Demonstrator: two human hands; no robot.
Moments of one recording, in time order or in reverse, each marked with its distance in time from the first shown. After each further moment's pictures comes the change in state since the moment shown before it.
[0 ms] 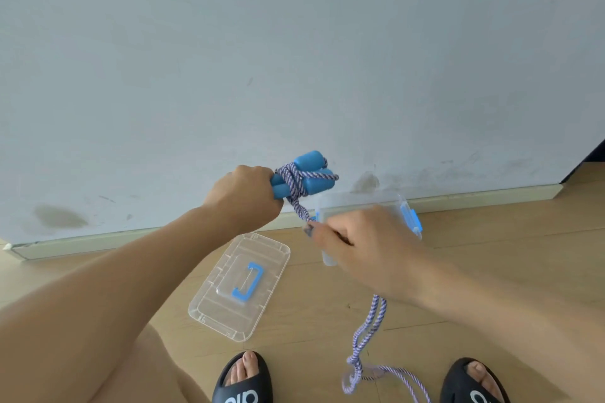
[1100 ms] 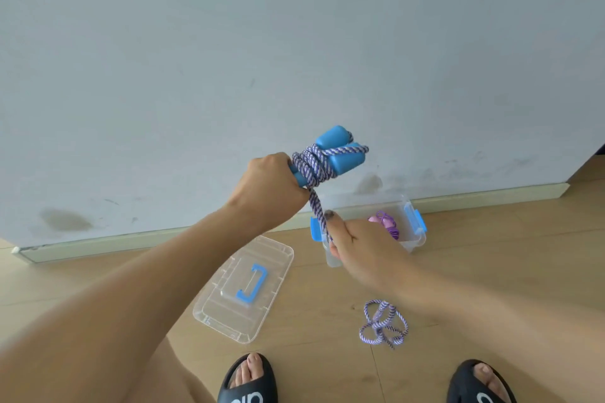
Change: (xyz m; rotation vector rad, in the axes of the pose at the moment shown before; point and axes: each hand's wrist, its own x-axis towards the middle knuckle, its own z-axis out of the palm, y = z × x) left_hand -0.003 0.033 -0.011 -0.296 0.126 0.028; right_hand 0.016 0.020 0.029 0.147 -0.082 0.304
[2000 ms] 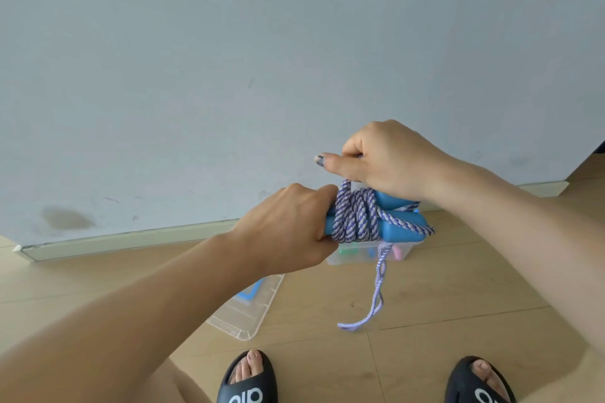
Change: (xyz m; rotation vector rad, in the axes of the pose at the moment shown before) left_hand -0.048 0.018 0.000 0.189 -0.130 0.579; right_hand 0.033 -0.028 -0.096 -0.363 0.182 -0.300
